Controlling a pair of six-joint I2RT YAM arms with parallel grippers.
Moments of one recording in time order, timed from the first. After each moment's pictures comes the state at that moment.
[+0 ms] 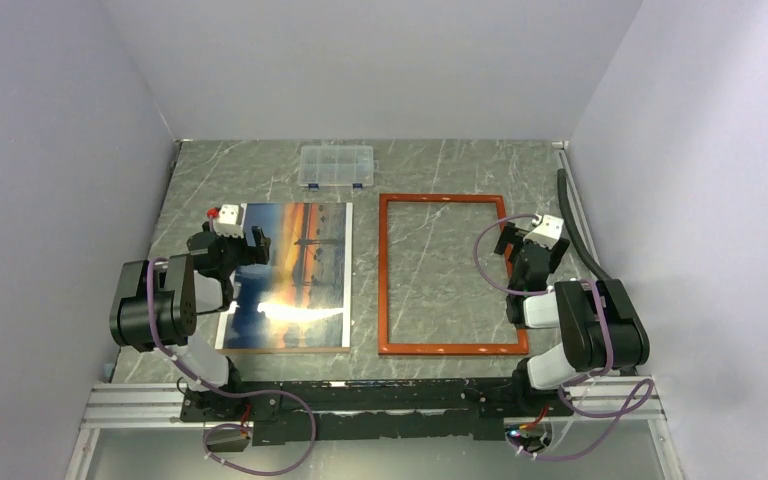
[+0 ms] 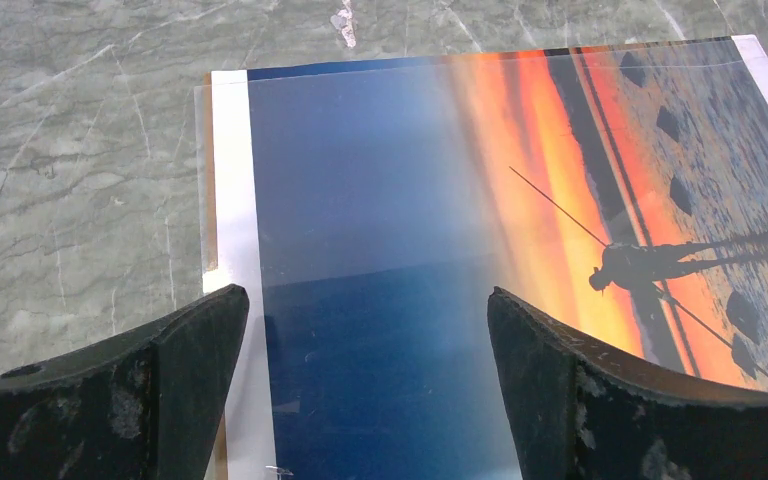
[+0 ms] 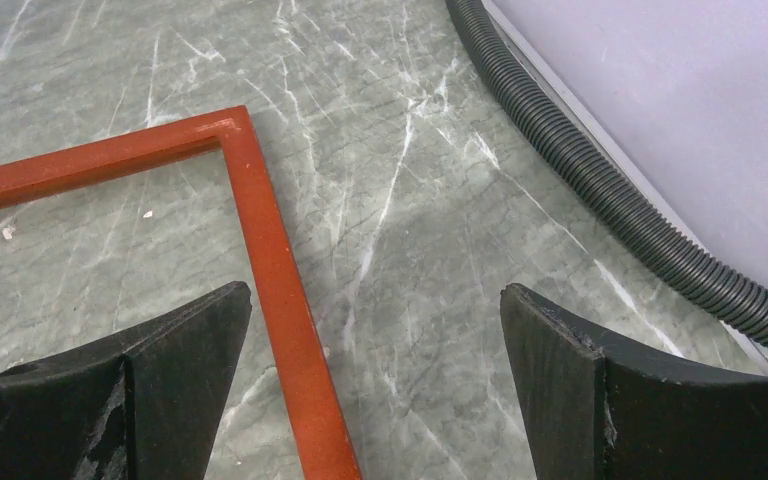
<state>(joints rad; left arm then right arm) 0.16 1.64 0.38 0.94 0.33 0.03 0.04 1.49 0.23 1.09 0.41 0.07</state>
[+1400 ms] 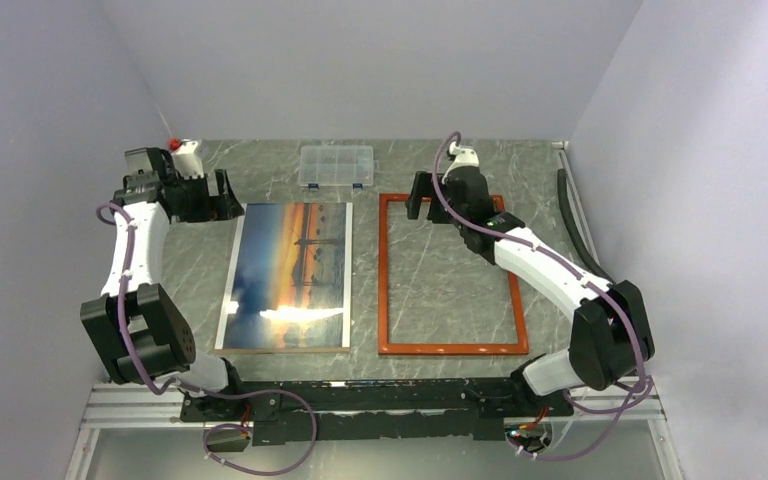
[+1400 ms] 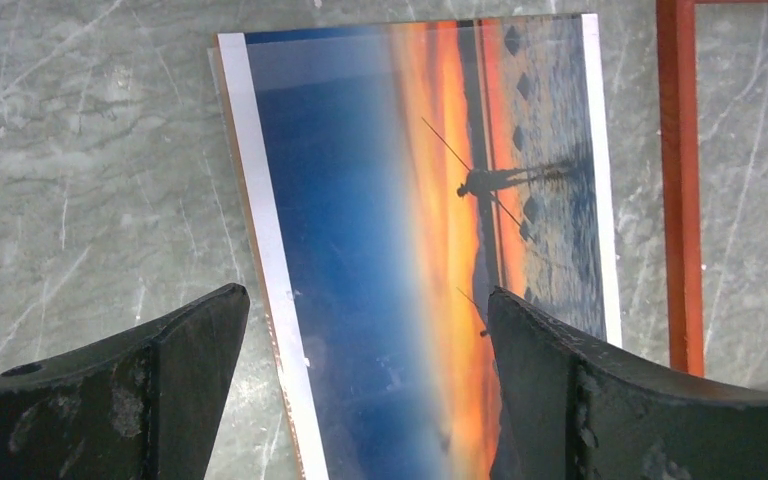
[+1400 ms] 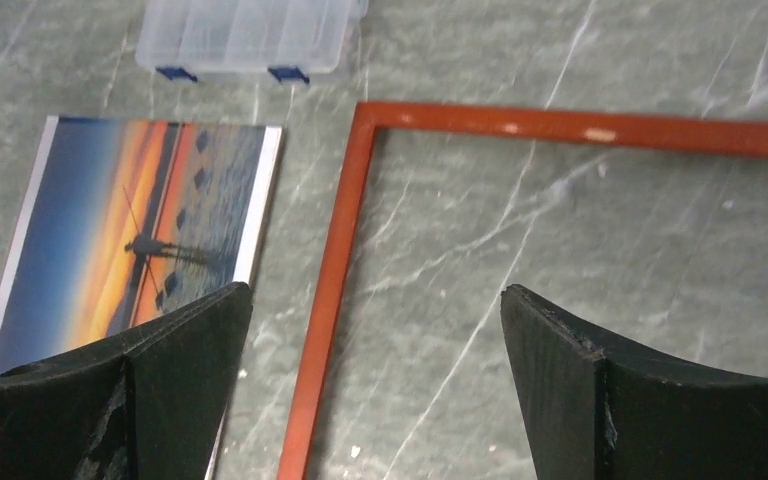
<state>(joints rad) 0.29 1.48 1.28 -0.66 0.50 0.14 0.46 1.43 1.03 -0.05 0.10 0.40</state>
